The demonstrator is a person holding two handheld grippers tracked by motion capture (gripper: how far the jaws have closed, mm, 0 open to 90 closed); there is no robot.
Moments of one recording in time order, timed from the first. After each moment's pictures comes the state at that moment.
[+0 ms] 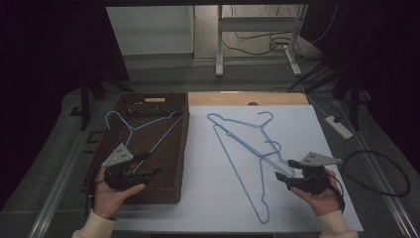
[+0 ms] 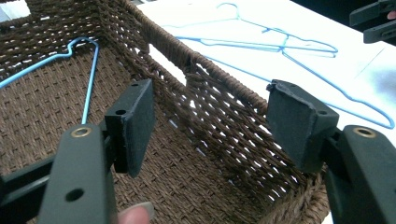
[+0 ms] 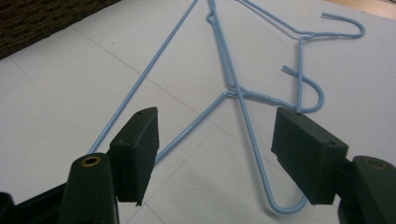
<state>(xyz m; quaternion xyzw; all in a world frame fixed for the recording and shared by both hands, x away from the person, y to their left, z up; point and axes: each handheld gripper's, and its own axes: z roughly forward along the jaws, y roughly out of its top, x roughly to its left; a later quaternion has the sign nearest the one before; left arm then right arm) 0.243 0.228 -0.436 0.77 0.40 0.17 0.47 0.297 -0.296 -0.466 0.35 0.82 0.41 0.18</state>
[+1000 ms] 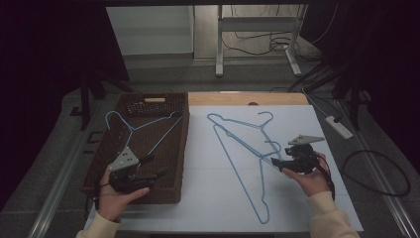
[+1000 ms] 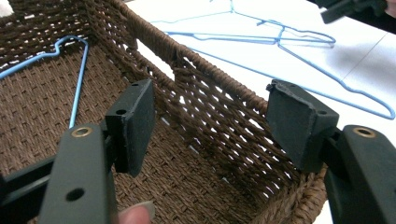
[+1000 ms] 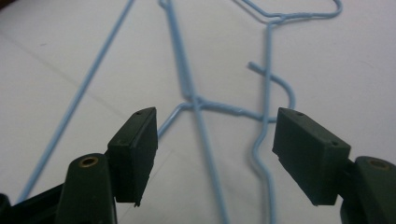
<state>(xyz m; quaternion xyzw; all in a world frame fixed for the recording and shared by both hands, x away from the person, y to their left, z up) 0.240 0.216 -0.445 0.78 0.39 0.17 0.46 0.355 -0.277 -0.463 0.41 0.83 0.33 0.18</state>
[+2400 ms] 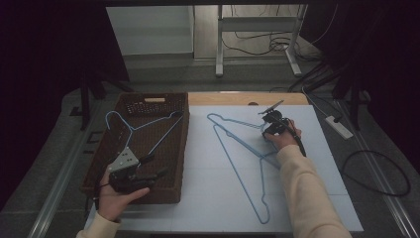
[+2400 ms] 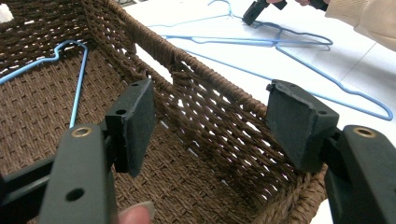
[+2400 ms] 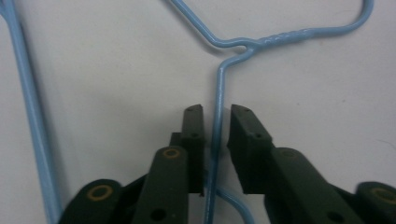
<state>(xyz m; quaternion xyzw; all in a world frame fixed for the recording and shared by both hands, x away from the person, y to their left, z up) 0.239 0.217 -0.442 0.78 0.38 0.17 0.47 0.506 -0.228 -0.495 0.47 0.86 0.16 0.12</state>
